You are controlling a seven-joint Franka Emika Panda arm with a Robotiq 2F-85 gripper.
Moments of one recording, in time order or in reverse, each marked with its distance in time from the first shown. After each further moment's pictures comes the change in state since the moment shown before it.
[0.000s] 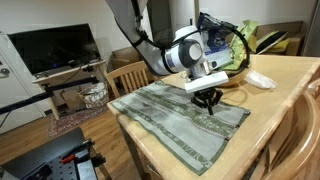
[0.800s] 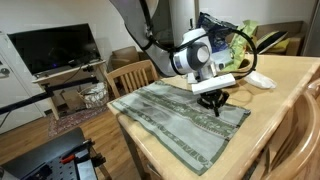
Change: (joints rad) arm -0.018 0.087 0.008 0.130 0.018 -0.049 0.000
